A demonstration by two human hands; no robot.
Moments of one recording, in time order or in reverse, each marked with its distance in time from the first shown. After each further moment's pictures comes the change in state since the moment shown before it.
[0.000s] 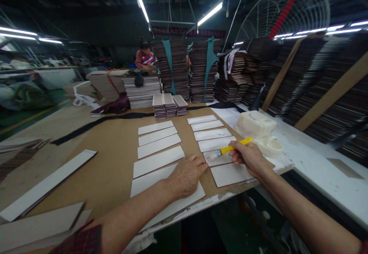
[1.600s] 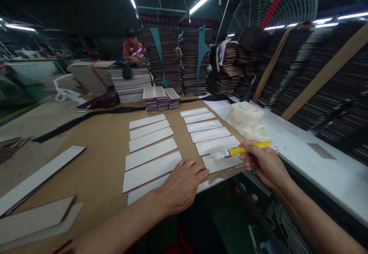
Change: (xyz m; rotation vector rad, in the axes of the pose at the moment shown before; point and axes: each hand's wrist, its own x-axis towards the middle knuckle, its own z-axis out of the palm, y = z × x) left_hand -0.029 0.048 -0.013 -0.078 -0.078 0.053; right_hand -0.053 0.016 -0.054 0.216 0.023 -0.109
